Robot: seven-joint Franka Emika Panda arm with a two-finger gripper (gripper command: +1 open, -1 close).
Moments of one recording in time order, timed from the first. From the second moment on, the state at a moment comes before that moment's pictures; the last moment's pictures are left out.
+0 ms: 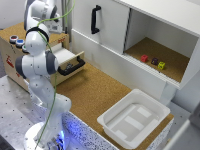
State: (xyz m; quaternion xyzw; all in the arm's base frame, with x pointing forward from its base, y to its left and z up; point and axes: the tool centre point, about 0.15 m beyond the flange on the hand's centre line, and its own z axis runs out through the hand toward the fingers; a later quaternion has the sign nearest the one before) arm 0.203 0.440 0.511 -0.86 -0.50 0.02 0.11
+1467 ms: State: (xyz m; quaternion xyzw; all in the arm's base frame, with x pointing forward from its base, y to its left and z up) arm 0.159 0.433 0.463 -0.86 -0.51 0.03 0.03
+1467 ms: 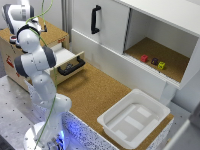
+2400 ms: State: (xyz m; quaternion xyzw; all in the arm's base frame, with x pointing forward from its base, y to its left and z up) arm 0.179 0.443 0.459 -0.85 -0.52 0.00 0.06
